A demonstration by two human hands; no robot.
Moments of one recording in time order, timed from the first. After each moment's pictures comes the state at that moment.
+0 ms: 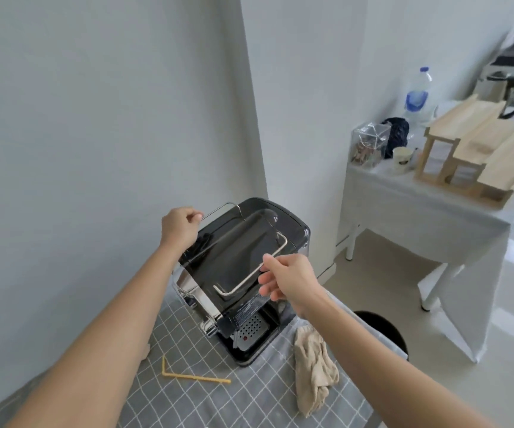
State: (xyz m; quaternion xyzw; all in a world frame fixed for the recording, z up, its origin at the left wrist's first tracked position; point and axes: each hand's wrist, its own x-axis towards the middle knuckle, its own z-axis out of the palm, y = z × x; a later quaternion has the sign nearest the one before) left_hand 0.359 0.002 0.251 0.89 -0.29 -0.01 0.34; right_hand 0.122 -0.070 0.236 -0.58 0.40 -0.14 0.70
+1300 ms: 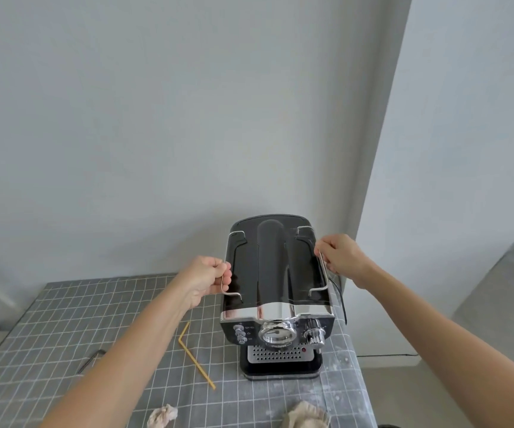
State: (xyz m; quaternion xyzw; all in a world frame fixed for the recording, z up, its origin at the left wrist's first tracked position) left_hand 0.268 0.035 0.259 0.76 0.12 -0.19 0.61; right_hand 0.254 -0.239 0.242 -0.85 0.10 0.02 0.51
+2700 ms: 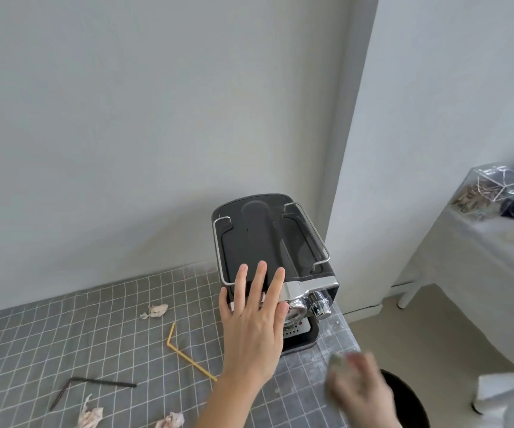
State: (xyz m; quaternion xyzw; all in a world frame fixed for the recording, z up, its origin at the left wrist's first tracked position) left_hand 0.176 0.013 0.184 0.95 -0.27 0.09 0.14; right_hand 0.043 -0.134 0.117 -0.77 0.32 -0.07 0.56
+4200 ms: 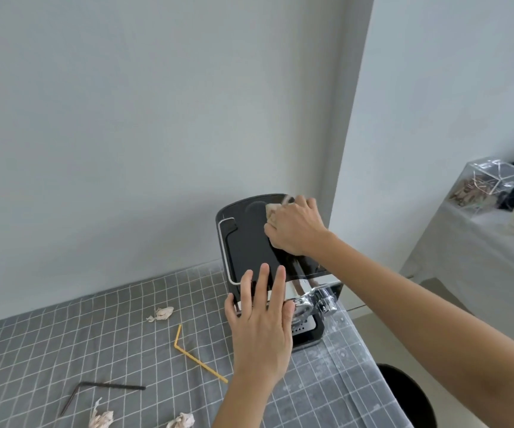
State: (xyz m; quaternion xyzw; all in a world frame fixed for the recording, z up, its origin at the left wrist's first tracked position) left_hand 0.167 0.009 0.186 0.96 -0.25 0.08 0.14; right_hand 0.269 -0.150 0.254 -0.99 0.05 -0.09 0.02
